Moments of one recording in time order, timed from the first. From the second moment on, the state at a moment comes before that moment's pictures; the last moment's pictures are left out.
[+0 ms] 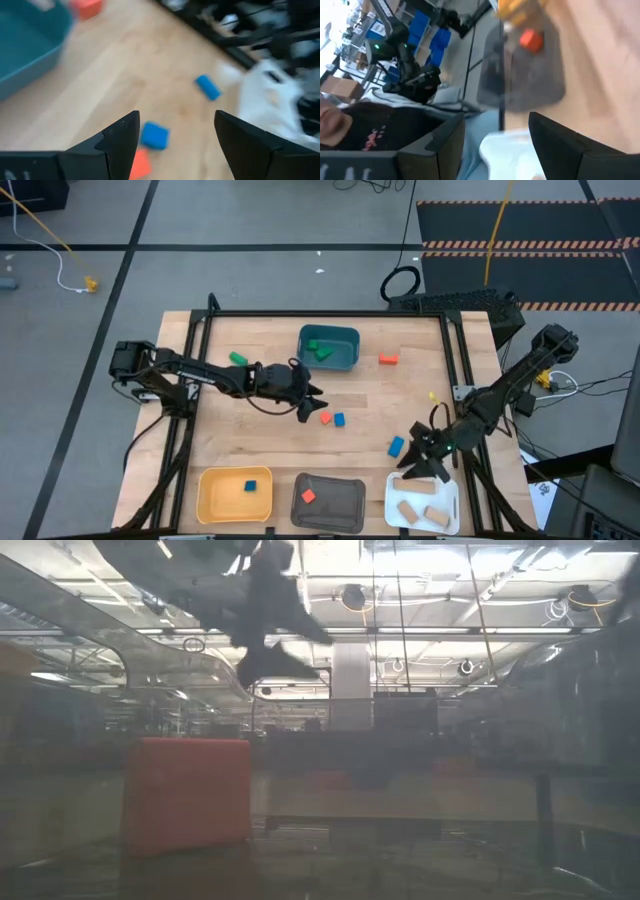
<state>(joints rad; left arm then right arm) 0.01 1.55 0.81 0.27 0.03 -0.57 0.73 0.91 0.35 0.25 0.13 1.07</state>
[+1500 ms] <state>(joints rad) 0.50 1.29 0.81 -0.83 -0.37 -0.94 0.26 0.74 0.35 0.16 0.42 0.16</state>
